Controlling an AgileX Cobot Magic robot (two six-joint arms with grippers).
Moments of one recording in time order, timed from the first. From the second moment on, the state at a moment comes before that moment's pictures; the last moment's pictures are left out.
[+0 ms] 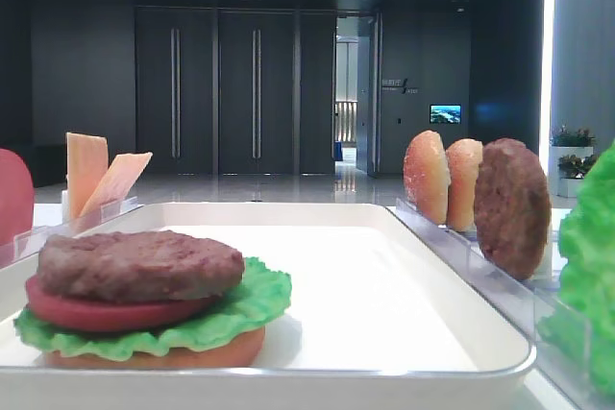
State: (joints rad) left arm 0.05 -0.02 -0.48 0.08 1.11 -0.02; right arm -0.04 -0.01 -0.51 0.05 1.13 0.04
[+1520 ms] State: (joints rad) left arm 0.05 0.73 -0.69 0.06 1.11 -0.05; right arm -0.04 -0.01 -0.51 0.05 1.13 0.04
